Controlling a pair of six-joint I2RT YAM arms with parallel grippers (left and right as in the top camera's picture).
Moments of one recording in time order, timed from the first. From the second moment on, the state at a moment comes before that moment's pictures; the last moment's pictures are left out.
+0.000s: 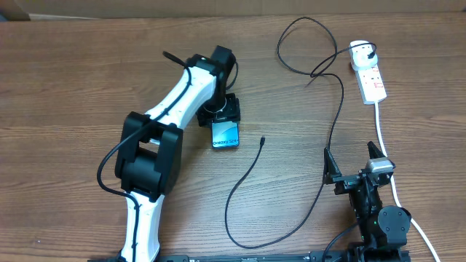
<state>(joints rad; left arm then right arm) -0.39 2.23 1.77 -1.11 0.20 -0.50 0.01 0.01 0.02 -0.02 -0.12 0.02</state>
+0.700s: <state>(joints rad) -0.20 2.23 1.78 -1.11 1.00 -0.57 0.01 0.01 0.02 -0.02 -0.12 0.02</state>
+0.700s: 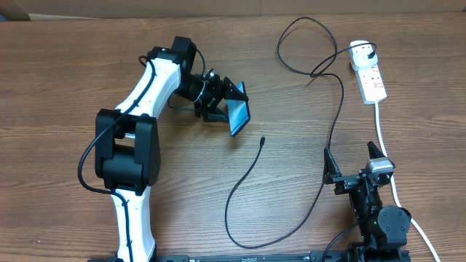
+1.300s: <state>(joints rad) -0.13 2.23 1.78 -0.91 1.48 -0.95 0.01 0.01 0.02 -0.02 -0.12 0.02</state>
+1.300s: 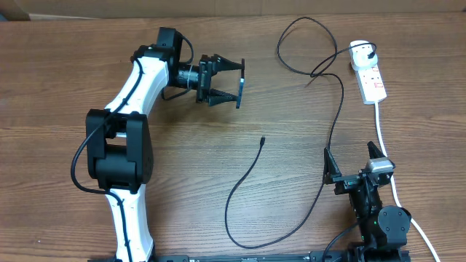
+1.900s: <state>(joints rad) -0.08 2.23 1.78 -0.91 1.52 -0.97 0.01 0.01 0.02 -0.02 -0.12 0.02</state>
